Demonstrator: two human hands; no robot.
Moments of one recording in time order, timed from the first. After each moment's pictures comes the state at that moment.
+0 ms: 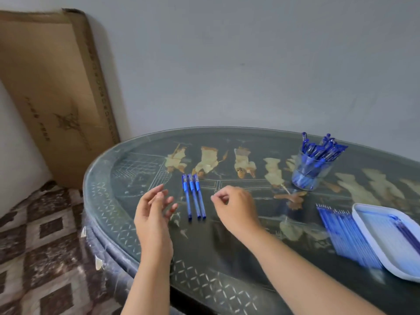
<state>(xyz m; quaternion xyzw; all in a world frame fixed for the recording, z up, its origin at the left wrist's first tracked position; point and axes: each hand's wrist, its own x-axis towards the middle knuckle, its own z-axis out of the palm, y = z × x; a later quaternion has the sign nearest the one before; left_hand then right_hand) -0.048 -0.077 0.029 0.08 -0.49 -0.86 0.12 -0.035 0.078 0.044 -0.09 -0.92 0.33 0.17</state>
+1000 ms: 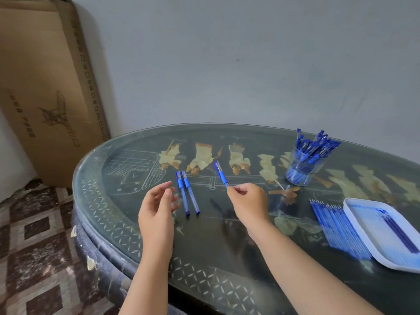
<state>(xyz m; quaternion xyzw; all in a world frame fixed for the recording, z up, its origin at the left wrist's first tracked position) -0.045 -0.076 0.029 0.05 -0.59 -0.80 0.11 -0.032 0.090 0.049 -0.26 -0.82 0.48 0.18</state>
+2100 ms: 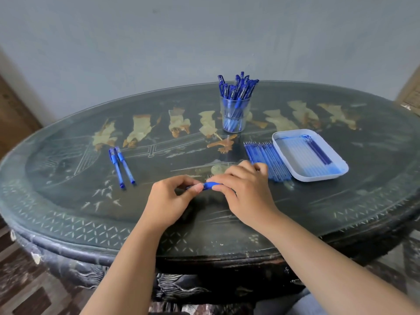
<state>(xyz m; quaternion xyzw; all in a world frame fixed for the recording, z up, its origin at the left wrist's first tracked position) 0.015 0.015 0.027 -0.28 -0.83 -0.48 -0.07 0.101 0.186 0.008 -0.02 -0.92 0.13 0.37</state>
